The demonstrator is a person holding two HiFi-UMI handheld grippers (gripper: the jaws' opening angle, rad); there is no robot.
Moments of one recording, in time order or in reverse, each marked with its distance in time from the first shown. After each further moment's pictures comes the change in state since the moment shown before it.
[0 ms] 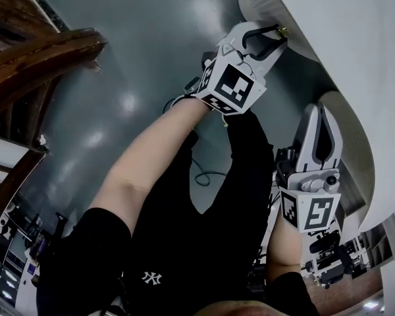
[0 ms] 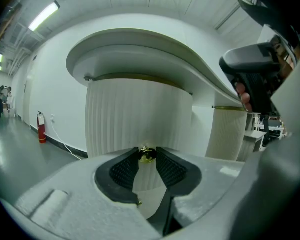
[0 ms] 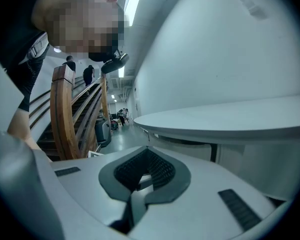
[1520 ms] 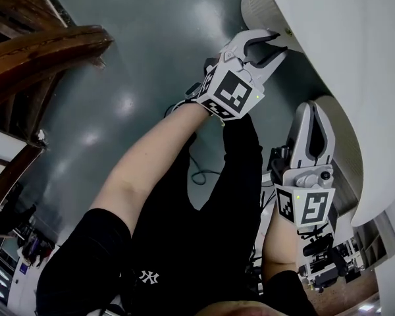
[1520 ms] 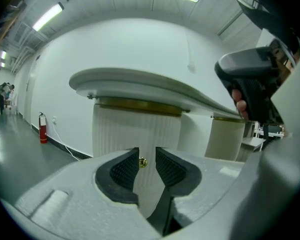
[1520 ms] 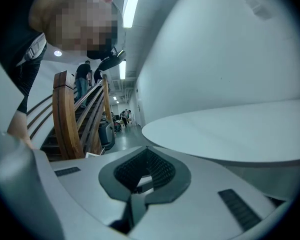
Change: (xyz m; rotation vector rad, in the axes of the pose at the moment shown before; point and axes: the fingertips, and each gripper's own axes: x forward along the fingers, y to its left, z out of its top) left arm -0.030 -0.012 0.049 -0.023 -0.032 -0.013; right arm -0.011 0.024 0.040 0.019 -0.008 0.035
